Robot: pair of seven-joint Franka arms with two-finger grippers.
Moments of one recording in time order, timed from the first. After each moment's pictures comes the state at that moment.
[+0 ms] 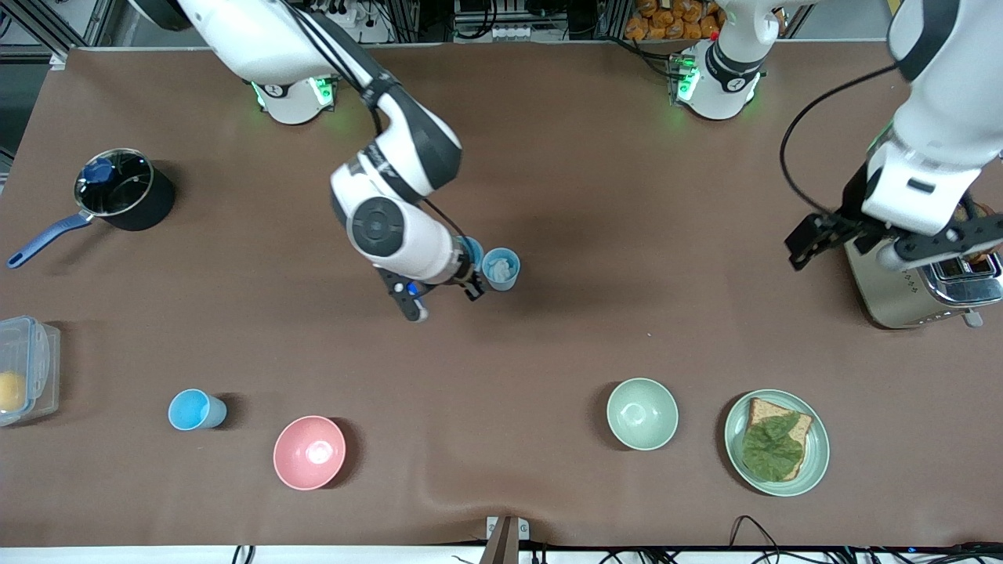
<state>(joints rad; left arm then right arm) 0.10 0.02 -0.30 -1.65 0.09 1.81 -0.45 0.48 0.65 0.21 -1.39 0.20 2.03 1.58</state>
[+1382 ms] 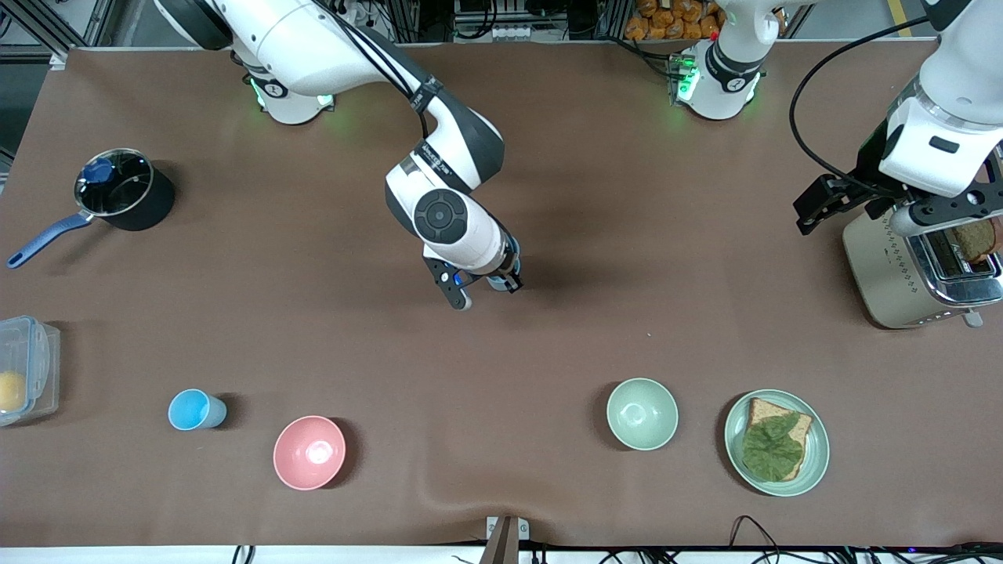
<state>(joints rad) 0.10 0.00 -0.31 -1.58 0.06 1.68 -0.43 0.56 0.72 0.21 -1.36 0.17 2.09 1.65</state>
